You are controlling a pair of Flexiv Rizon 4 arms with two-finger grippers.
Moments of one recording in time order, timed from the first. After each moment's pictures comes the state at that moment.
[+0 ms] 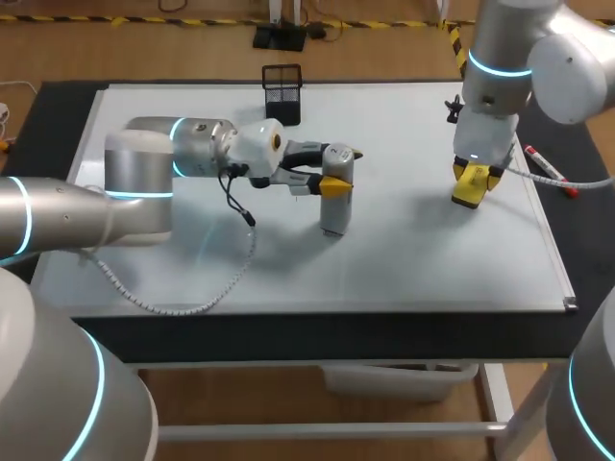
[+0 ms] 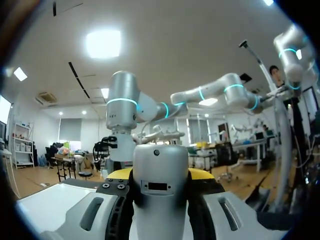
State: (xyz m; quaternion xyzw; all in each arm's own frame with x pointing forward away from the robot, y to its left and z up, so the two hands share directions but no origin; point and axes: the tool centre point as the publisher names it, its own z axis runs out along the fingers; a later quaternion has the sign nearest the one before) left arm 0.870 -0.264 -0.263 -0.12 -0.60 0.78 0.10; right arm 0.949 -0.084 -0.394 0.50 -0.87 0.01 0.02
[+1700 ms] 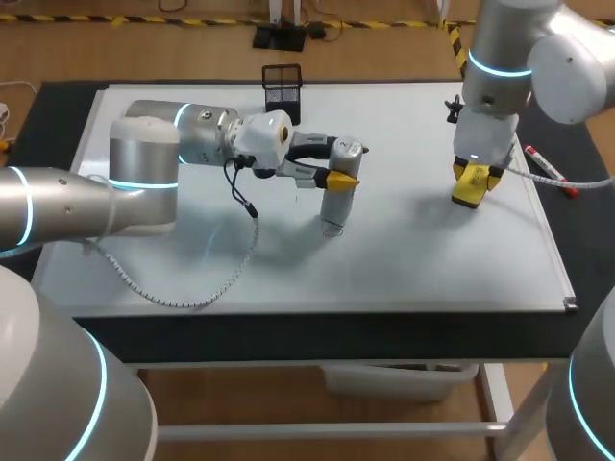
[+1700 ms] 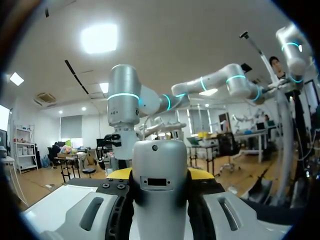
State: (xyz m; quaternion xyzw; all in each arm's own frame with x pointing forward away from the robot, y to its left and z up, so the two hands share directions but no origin) left arm 0.882 -0.271 -0.259 -0.14 -0.63 0.76 0.07; right arm 0.949 -0.084 -0.394 0.50 -0.87 0.01 0.02
